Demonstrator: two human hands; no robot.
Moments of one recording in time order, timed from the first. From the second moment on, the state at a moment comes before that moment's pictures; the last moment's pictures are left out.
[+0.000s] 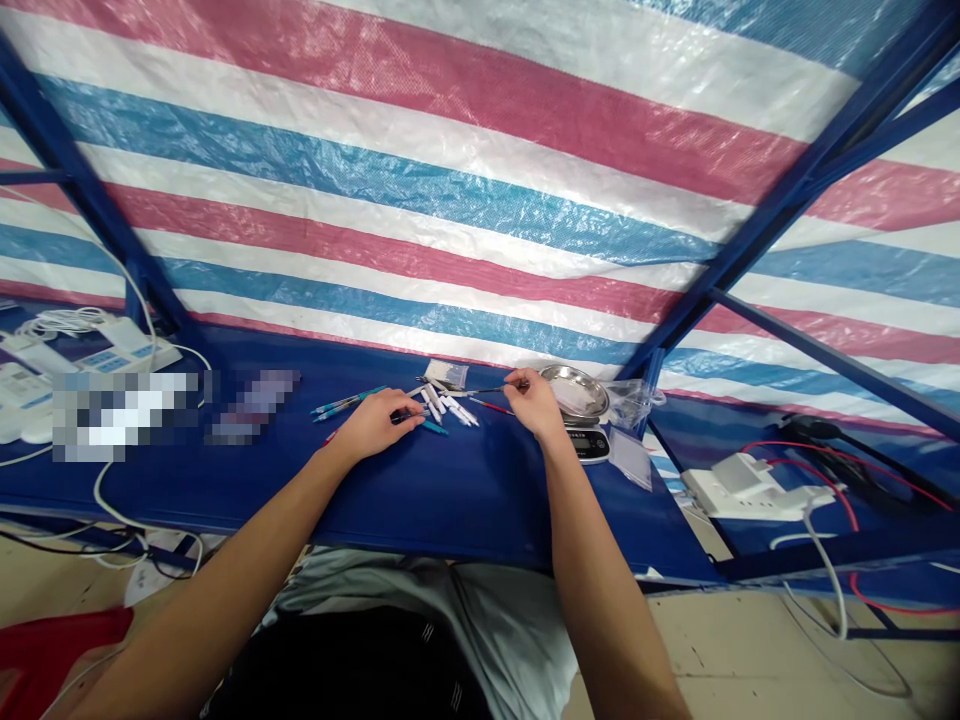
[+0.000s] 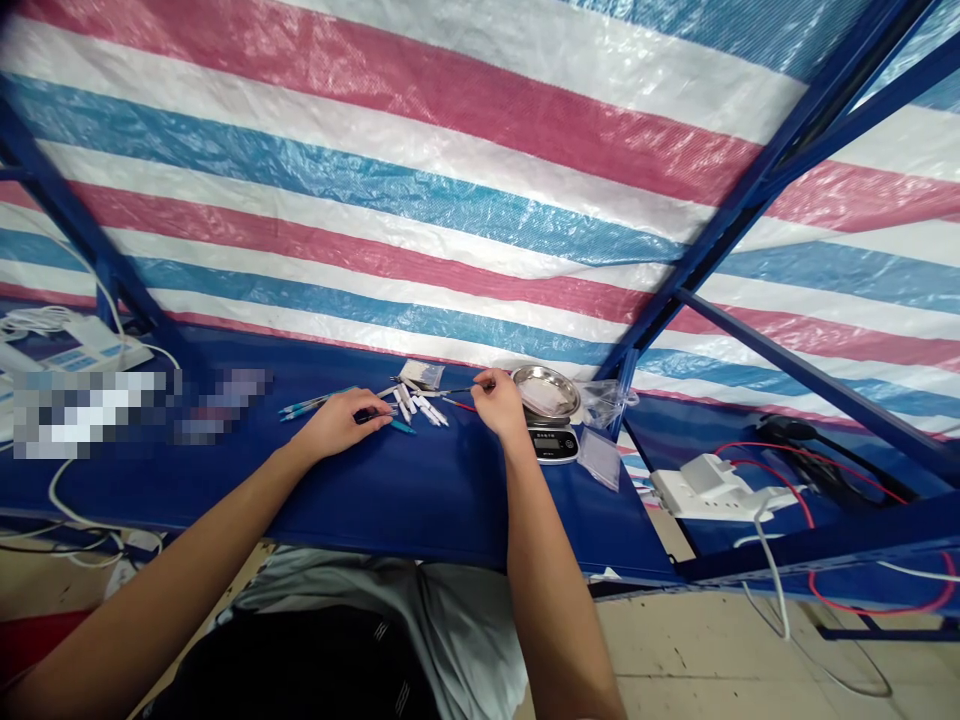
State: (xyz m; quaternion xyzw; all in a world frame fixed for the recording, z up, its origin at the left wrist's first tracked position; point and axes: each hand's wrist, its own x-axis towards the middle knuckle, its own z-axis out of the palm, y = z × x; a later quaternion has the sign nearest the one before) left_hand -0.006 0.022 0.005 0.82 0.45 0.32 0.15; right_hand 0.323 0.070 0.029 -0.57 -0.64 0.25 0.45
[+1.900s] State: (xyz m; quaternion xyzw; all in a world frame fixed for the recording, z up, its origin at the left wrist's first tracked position) left_hand -0.057 -0.044 0.020 0.75 0.57 0.34 0.07; right_hand 0.229 0.029 0.004 -0.39 -0.76 0.31 0.41
